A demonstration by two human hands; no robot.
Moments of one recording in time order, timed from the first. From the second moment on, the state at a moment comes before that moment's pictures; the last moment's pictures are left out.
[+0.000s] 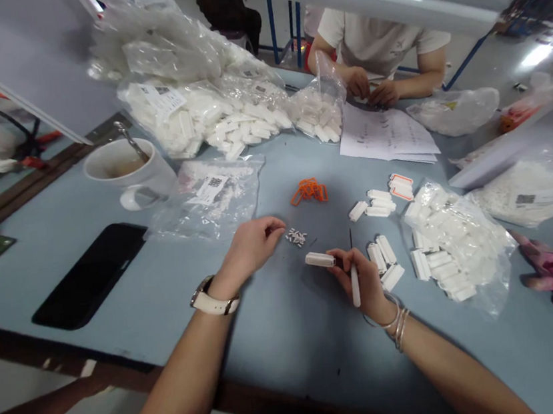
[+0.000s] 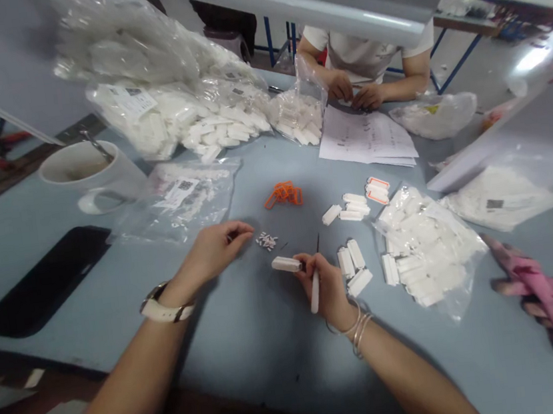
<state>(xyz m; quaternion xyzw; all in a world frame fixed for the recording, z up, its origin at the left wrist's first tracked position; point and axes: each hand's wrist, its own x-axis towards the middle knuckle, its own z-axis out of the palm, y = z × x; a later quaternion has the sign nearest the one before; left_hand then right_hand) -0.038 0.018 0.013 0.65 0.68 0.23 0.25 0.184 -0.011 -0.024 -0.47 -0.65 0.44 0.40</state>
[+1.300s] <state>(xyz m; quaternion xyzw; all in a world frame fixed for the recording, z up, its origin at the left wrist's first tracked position) 0.009 0.004 0.004 0.75 0.48 0.29 0.36 0.184 -0.011 -0.024 -0.47 -0.67 0.43 0.38</state>
